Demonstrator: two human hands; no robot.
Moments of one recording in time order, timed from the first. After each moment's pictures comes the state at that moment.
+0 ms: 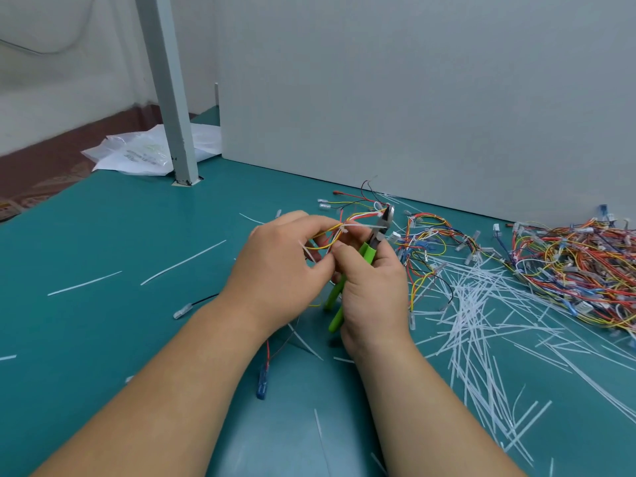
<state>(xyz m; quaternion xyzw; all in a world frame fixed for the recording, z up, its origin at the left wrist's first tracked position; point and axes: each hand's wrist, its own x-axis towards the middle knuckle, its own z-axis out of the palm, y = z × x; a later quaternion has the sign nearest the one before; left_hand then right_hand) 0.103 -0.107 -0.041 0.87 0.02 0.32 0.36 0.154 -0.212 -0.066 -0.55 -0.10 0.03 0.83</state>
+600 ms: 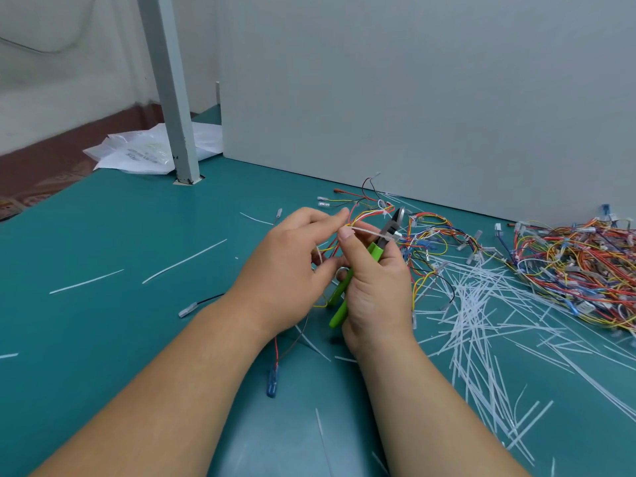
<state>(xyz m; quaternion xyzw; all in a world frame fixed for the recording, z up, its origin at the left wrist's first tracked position) 0.107 -0.107 -0.050 0.88 -0.02 0.29 0.38 0.156 -0.215 -0.062 -0.51 -0.07 0.05 0.86</state>
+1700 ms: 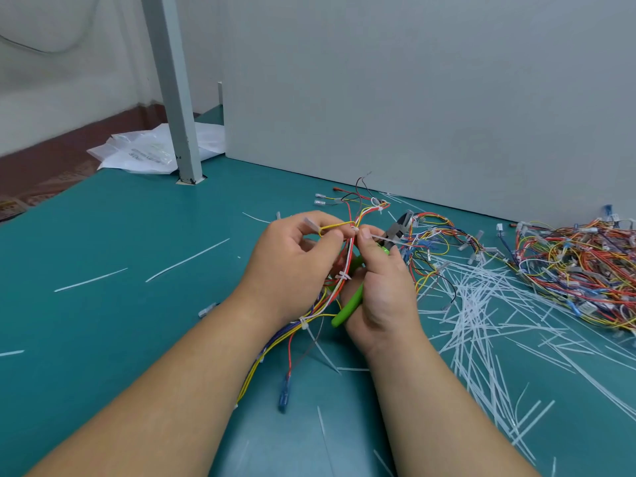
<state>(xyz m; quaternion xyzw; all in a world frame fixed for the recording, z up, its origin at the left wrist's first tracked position) 0.103 -0.123 -0.036 0.72 0.05 0.27 0.64 0.158 -0.220 -0.059 -0.42 -0.07 0.19 0.88</state>
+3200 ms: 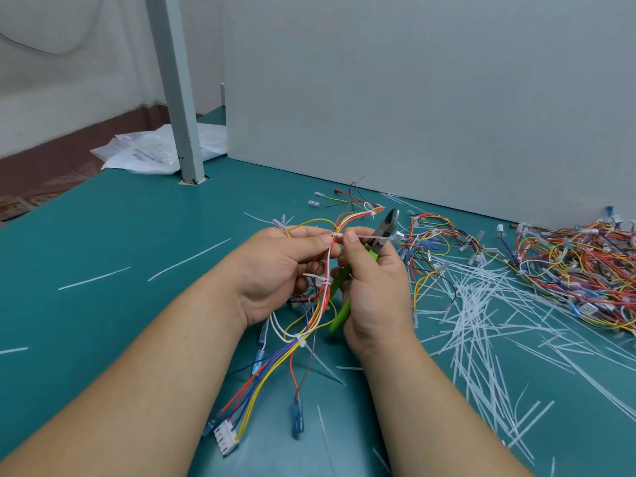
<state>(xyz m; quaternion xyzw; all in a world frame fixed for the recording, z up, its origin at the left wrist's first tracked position) 0.105 -0.100 -0.035 0.57 0.13 0.04 0.81 0.151 -0.215 -0.062 -0.55 -0.10 0.07 0.83</state>
